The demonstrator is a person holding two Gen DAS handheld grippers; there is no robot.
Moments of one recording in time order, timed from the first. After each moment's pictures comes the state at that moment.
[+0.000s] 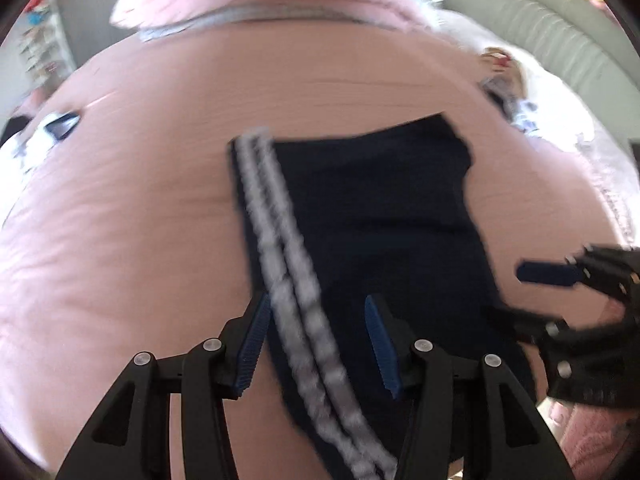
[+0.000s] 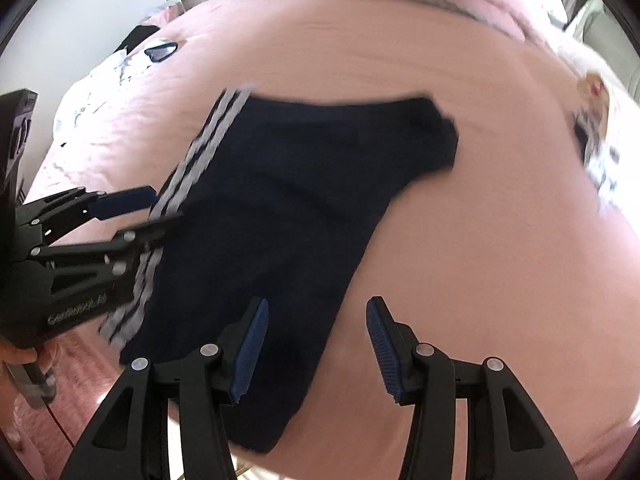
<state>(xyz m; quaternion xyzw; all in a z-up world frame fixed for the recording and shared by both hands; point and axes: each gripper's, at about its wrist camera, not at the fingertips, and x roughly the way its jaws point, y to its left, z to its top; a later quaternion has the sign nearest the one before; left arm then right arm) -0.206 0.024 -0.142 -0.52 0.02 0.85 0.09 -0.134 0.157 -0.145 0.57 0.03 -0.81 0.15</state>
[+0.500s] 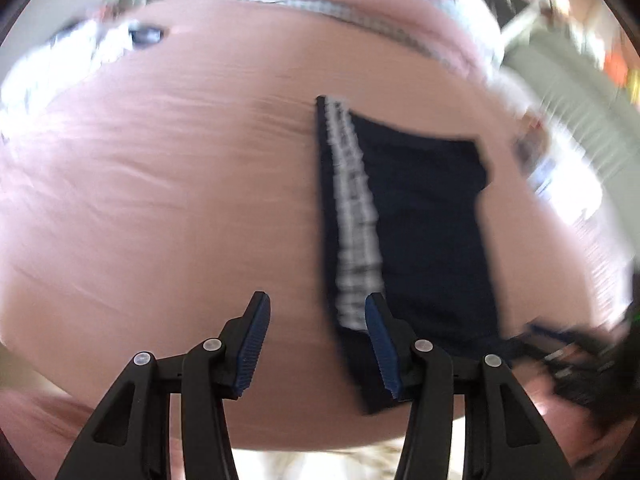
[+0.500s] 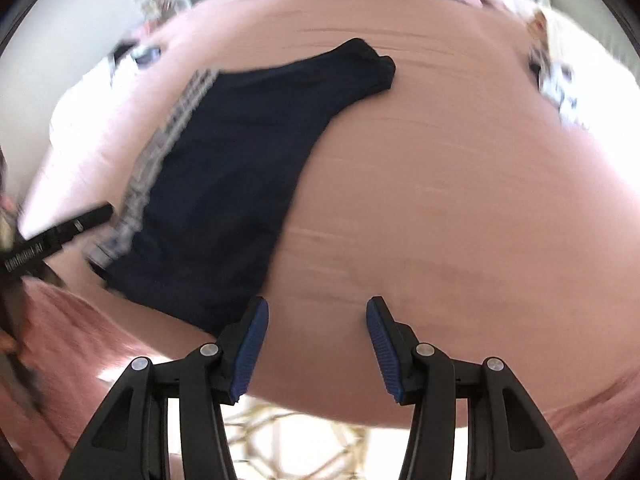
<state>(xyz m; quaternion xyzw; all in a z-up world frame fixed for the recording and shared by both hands) -0.131 -0.040 -0.143 -0.50 -0.18 0.84 0.06 -0.087 0.238 -0.145 0.57 -0.04 -0.81 0.13</state>
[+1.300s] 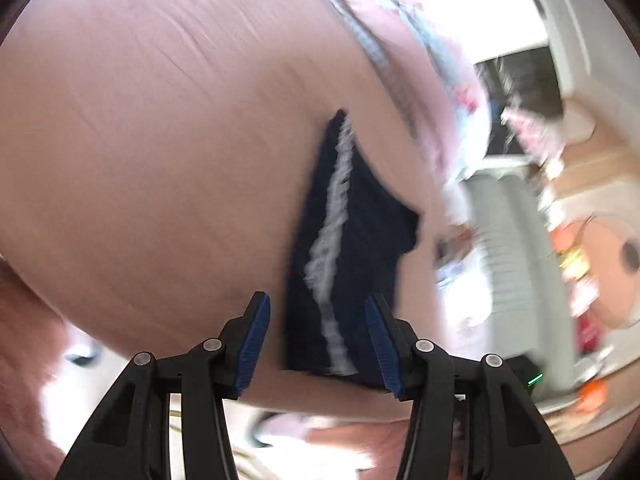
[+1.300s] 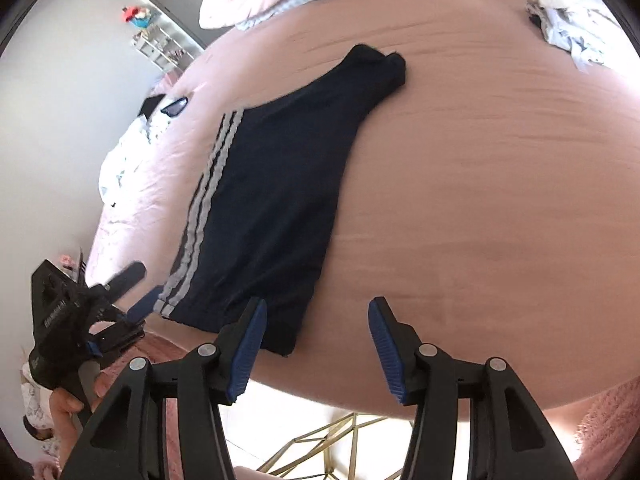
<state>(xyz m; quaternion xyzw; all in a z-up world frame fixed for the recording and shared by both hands) -0.084 -0.073 -0.182 -0.46 -0.41 0.79 0.08 -0.093 0.215 -0.151 0.55 -0.15 -0.80 0.18</state>
